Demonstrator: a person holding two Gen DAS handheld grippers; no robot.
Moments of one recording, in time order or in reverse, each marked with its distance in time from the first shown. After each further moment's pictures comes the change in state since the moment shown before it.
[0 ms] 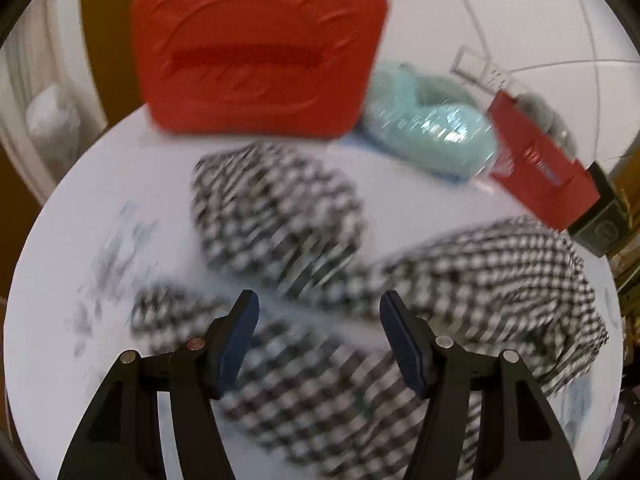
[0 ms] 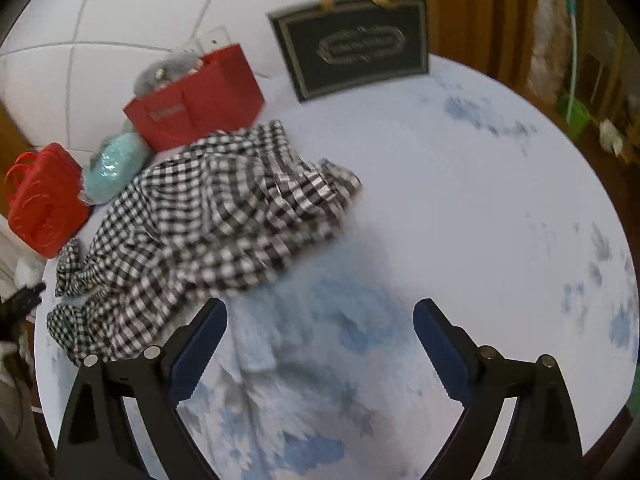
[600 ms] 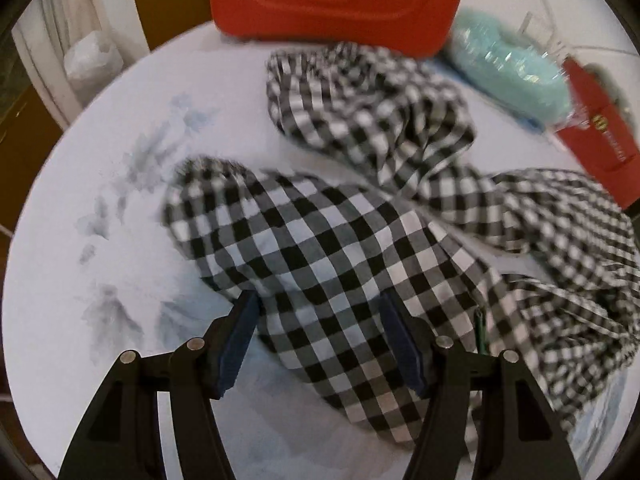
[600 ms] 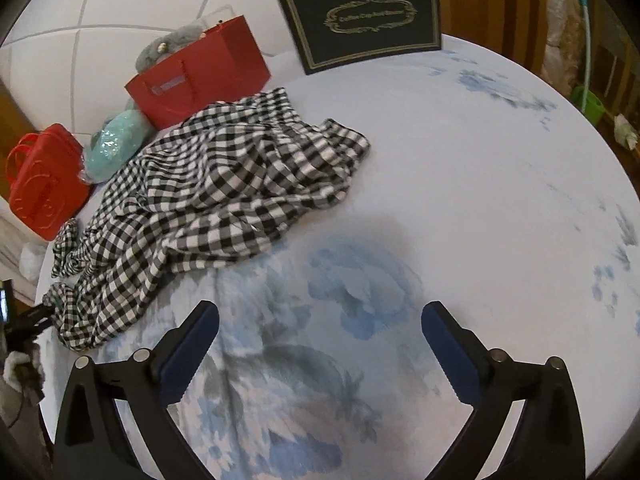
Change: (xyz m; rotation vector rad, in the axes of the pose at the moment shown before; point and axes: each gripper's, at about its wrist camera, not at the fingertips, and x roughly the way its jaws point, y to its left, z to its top) left arm 0.037 0.017 -0.056 -0.077 0.117 0.161; right arm 0.044 0.004 -0.017 -0.039 0.020 0.066
